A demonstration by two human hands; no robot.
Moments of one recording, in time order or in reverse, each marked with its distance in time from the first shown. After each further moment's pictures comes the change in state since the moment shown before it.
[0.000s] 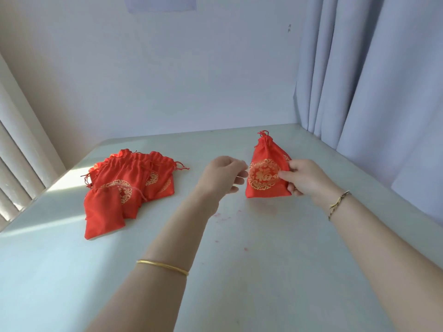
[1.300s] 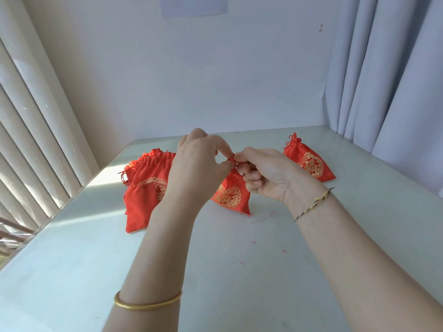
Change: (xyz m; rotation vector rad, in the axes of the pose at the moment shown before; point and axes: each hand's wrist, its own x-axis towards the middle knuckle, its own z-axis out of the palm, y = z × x) left_hand -0.042 0.020 -0.082 0.833 0.438 0.487; right_hand -0.045 -0.113 0.086 0.676 -0.434 0.074
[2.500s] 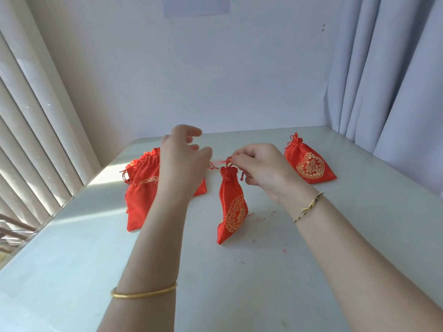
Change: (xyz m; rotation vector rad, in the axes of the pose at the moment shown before) left_hand 0.003 -0.009 -0.006 -0.447 0.146 -0.360; right_hand 0.004 0.008 0.005 -0.423 0.131 -0.356
